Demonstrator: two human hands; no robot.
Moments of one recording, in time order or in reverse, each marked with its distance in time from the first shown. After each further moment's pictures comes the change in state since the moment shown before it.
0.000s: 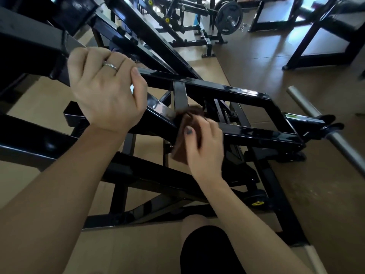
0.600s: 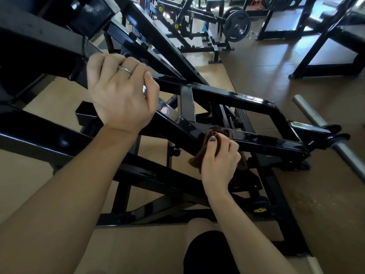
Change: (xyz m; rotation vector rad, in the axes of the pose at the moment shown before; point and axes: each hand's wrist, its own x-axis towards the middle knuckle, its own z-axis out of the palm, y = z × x) left_hand 0.003 0.008 -0.001 -0.015 0.039 -0.046; right_hand -0.011 0.026 0.001 -0.093 0.104 0.313
